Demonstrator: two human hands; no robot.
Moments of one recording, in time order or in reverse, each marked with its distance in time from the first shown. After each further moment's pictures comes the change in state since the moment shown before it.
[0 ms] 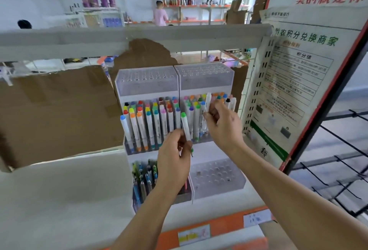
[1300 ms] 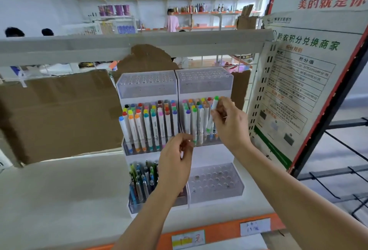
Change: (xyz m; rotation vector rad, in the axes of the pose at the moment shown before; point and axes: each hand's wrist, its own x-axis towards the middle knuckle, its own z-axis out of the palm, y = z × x) left_hand -0.003 0.005 0.015 0.030 0.029 0.008; right_hand 0.011 0.013 -0.021 0.119 0.039 -0.090
